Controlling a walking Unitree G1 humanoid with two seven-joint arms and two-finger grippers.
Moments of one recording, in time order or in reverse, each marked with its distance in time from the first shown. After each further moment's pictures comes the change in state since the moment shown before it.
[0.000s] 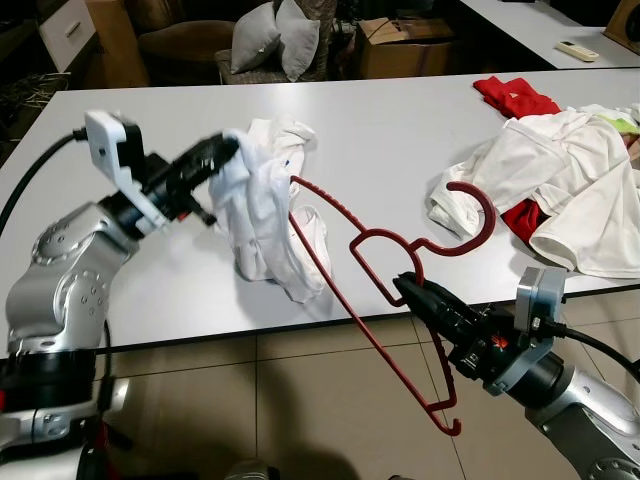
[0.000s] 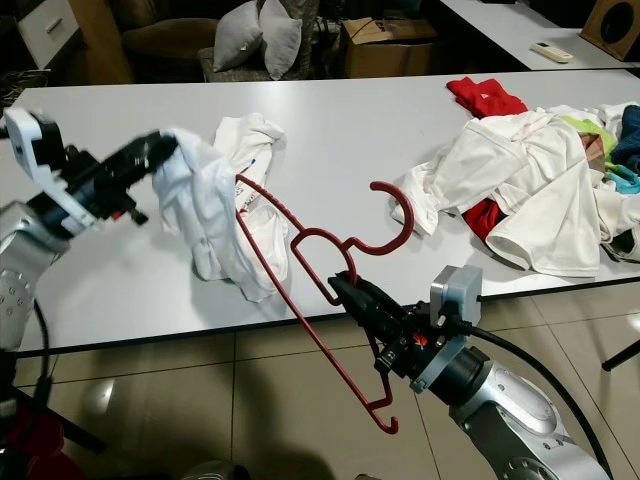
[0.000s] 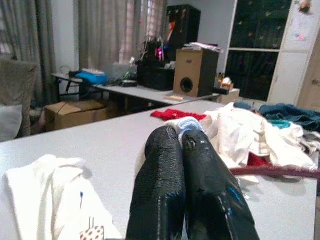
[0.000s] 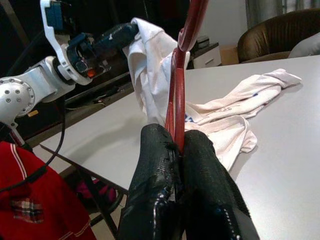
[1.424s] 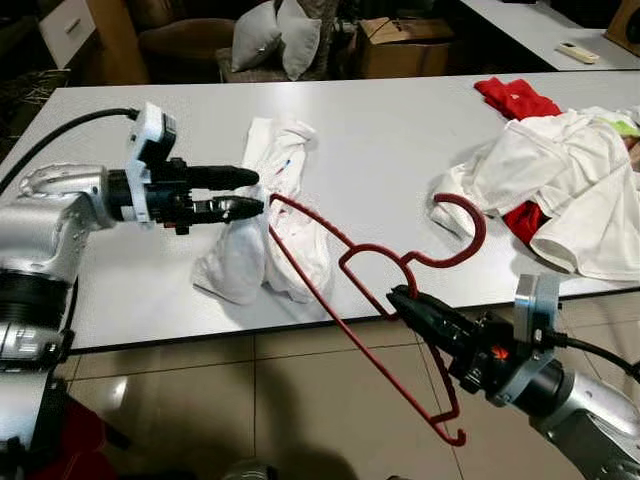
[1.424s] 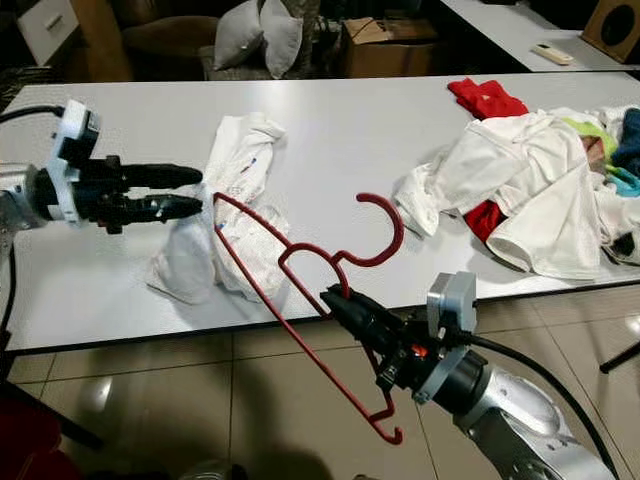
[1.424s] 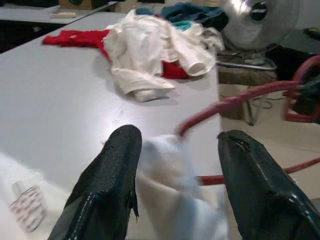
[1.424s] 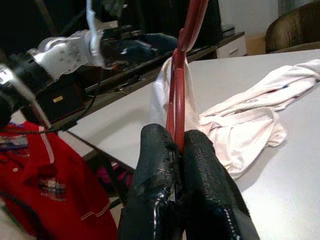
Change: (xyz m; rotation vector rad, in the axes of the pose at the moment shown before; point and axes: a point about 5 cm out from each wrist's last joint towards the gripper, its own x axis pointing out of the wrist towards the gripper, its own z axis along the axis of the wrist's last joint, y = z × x) left arm 0.016 0.025 0.008 0.056 0.387 -0.515; right arm -0.005 0.004 -0.003 0.011 0.045 0.097
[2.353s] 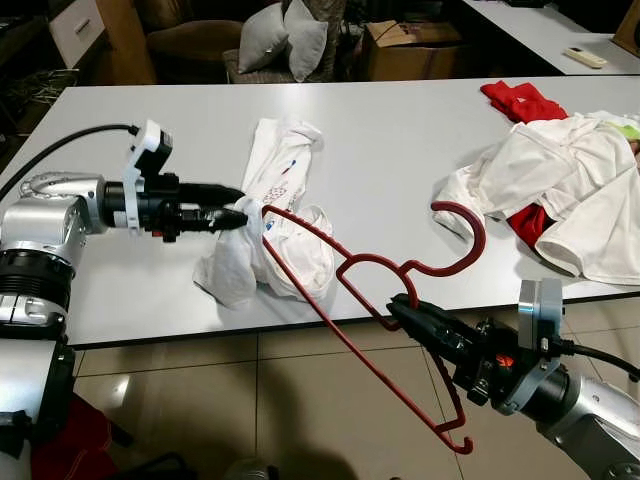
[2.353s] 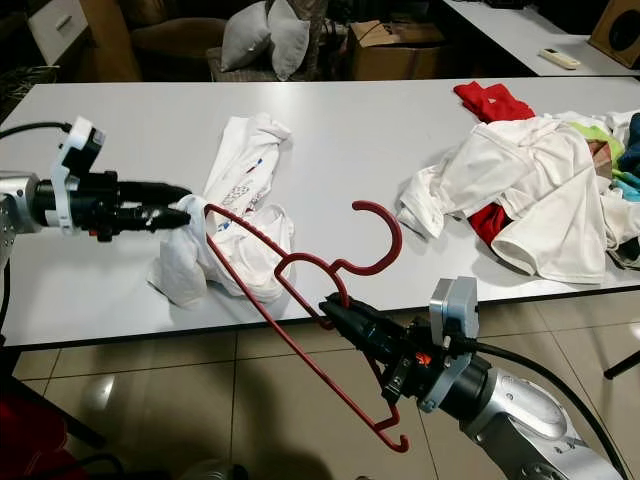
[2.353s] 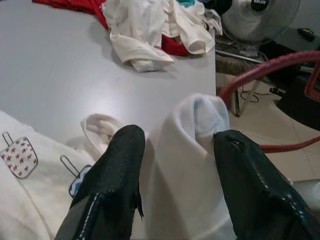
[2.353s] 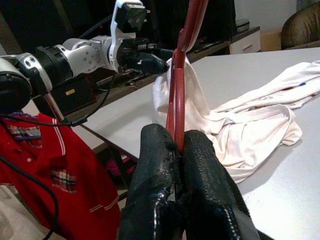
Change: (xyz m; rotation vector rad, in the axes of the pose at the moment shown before) left arm -0.012 0.011 -0.027 -0.124 0.075 -0.040; right arm -0.003 0.001 0.000 -0.003 0.020 0.037
